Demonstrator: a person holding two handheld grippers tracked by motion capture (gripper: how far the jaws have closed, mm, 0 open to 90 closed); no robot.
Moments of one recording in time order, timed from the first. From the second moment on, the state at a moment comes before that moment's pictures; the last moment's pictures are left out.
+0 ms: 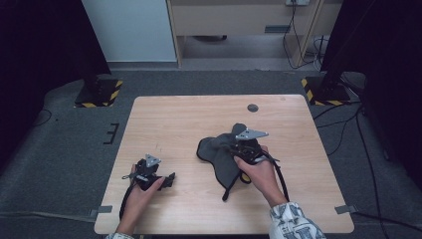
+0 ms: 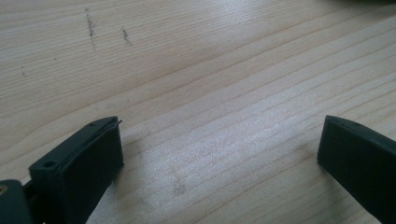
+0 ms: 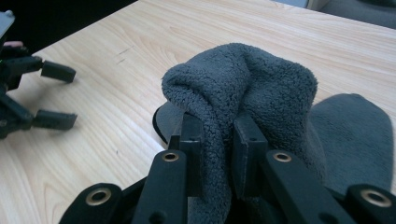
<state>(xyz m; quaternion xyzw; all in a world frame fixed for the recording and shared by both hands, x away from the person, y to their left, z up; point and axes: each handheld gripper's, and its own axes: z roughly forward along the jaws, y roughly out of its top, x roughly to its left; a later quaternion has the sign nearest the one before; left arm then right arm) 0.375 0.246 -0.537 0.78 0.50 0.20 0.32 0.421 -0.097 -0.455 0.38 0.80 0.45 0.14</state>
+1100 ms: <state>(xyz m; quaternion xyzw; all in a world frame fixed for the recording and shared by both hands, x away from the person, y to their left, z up) 0.378 0.248 -0.537 0.78 0.49 0.20 0.32 0.394 -0.021 -0.476 0.34 0.82 0.45 0.09</state>
